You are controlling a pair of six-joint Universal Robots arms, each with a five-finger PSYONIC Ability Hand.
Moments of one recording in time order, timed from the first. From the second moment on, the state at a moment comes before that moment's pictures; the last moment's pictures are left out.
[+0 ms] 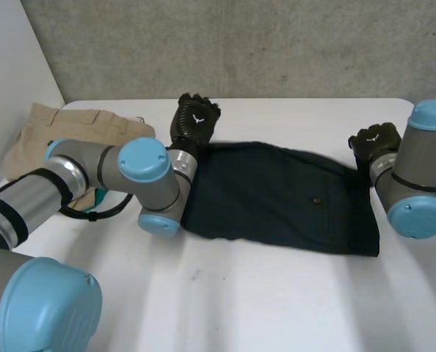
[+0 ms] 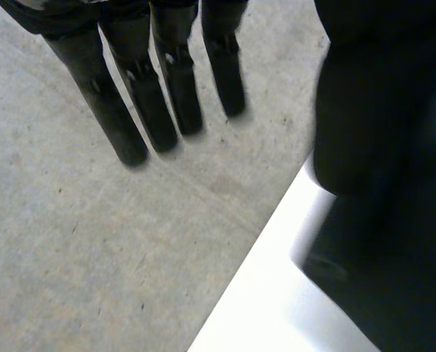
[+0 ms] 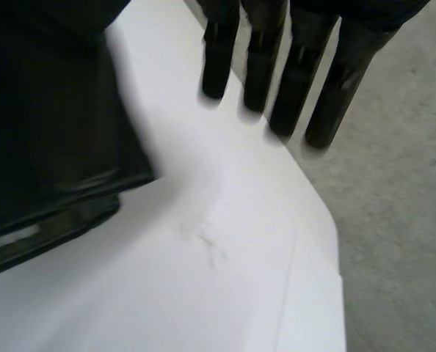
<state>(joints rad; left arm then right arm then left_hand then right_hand) 4.12 -2.70 -0.67 3.57 -1.60 3.77 1.82 -0.82 1.12 -0.05 1.68 2.46 0.61 0.68 0.70 0.70 0.51 0.36 0.46 0.49 0.50 0.33</state>
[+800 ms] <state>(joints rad) 4.10 -2.00 -1.66 3.73 -1.59 3.48 1.72 -1.14 1.77 -0.16 1.42 2.74 0.19 0.20 0.21 0.20 0.05 0.35 0.37 0.41 0.41 0.23</state>
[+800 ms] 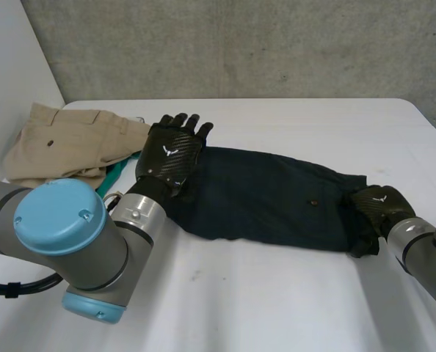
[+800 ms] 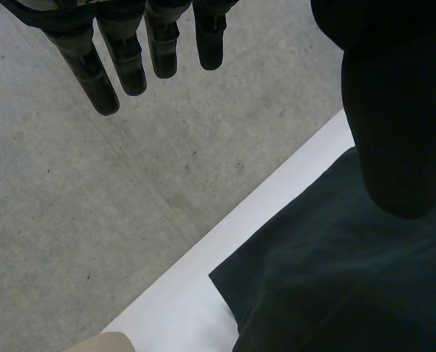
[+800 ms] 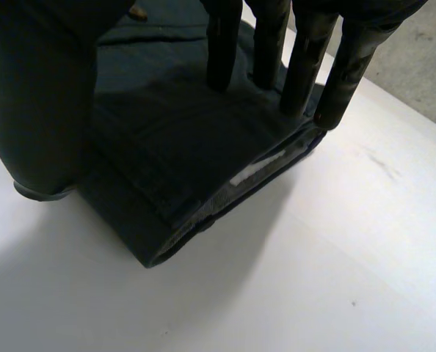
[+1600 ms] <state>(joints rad) 4.13 -1.95 -1.65 3.69 -1.59 3.48 2.01 -1.18 1.59 -0.23 1.31 2.09 0.19 0.20 0.21 0.20 0.05 0.77 1.18 1.18 1.19 0.97</state>
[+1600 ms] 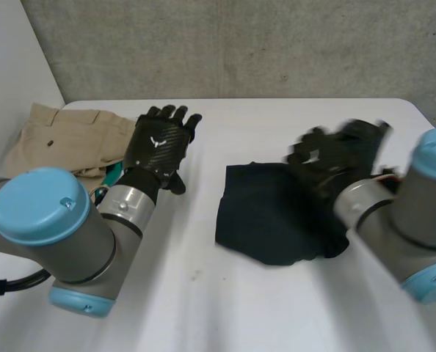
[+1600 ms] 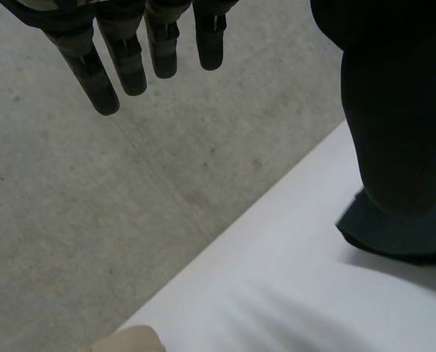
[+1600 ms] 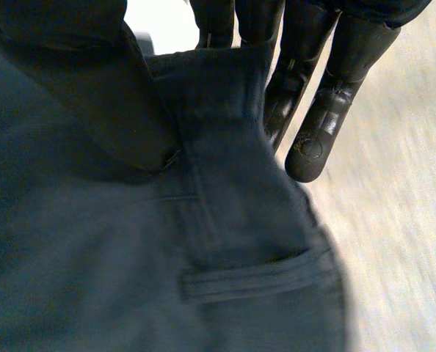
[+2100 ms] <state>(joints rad) 4.07 -2.13 -1.26 3.51 -1.60 3.31 1.91 -1.31 1.49 -0.06 1.32 3.03 0.19 0.20 0.21 0.20 0.05 0.20 0.22 0.21 0.23 0.07</state>
